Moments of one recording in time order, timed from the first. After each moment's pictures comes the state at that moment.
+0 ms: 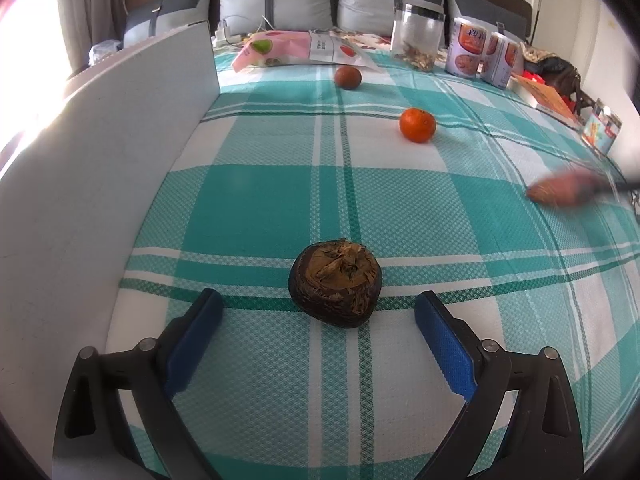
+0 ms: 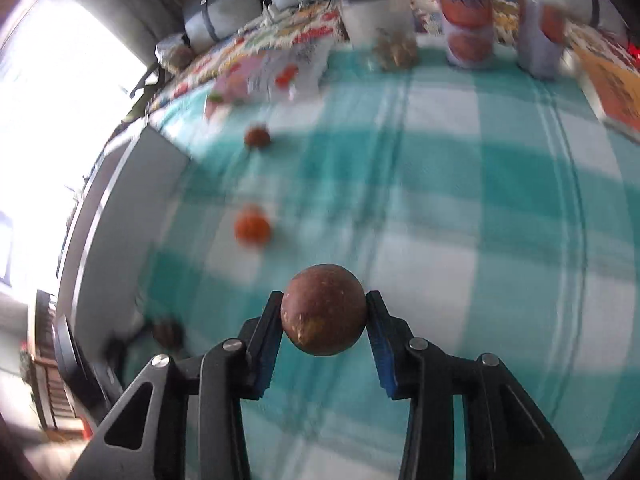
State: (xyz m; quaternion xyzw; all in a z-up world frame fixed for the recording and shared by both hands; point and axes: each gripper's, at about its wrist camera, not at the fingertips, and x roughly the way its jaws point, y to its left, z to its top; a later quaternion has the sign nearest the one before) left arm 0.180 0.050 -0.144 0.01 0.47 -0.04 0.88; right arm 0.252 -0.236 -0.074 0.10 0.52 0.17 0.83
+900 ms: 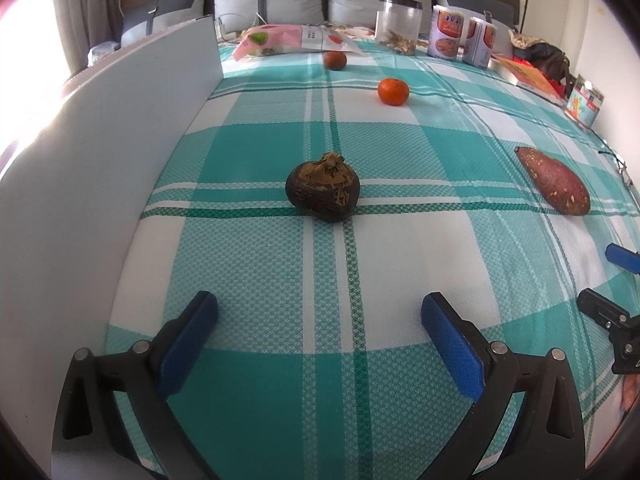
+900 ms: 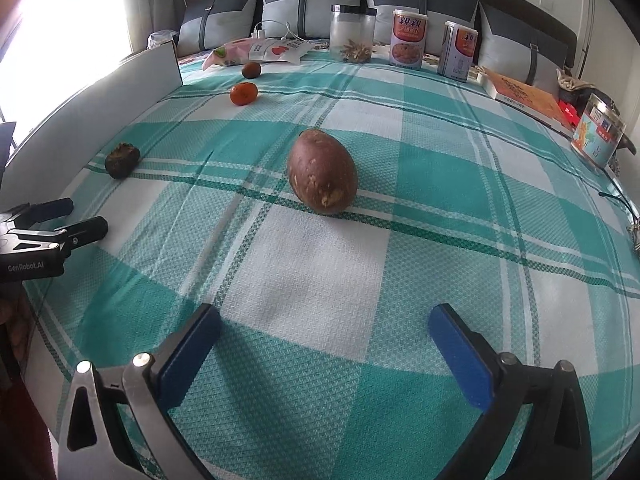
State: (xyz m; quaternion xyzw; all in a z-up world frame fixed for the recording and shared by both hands) left arm 0.124 0.049 -0.144 0.02 0.47 -0.04 0.88; right arm 0.096 -0.209 -0.137 -0.01 0.40 0.05 0.91
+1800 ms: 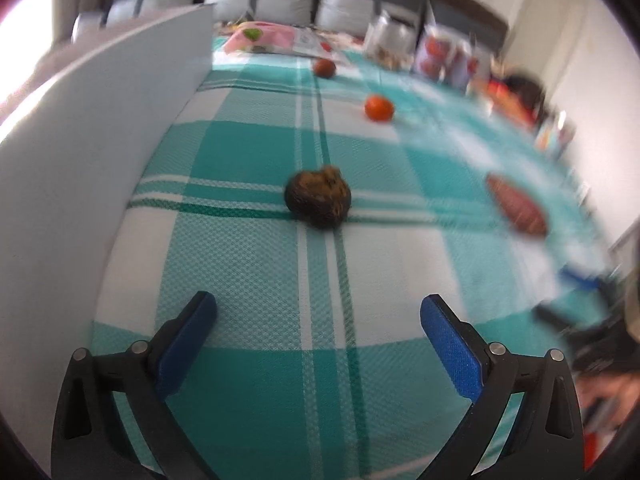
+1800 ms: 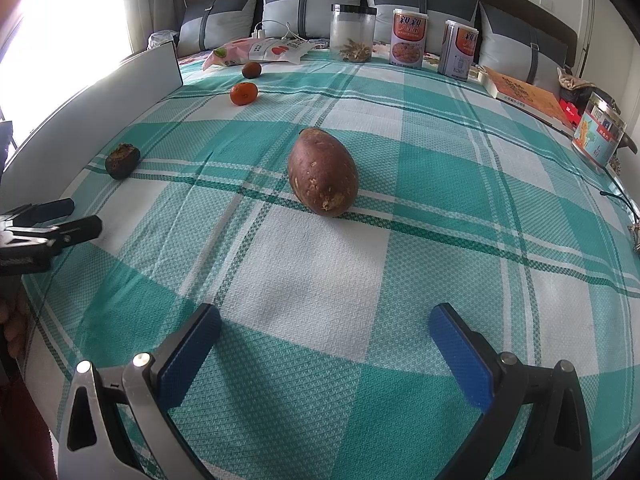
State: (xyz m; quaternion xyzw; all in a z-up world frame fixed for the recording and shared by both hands) left arm 0.128 0.084 -0.134 -0.10 0.47 -0.11 0.87; right arm 0.095 -0.211 -0.137 -0.01 0.40 0.05 0.91
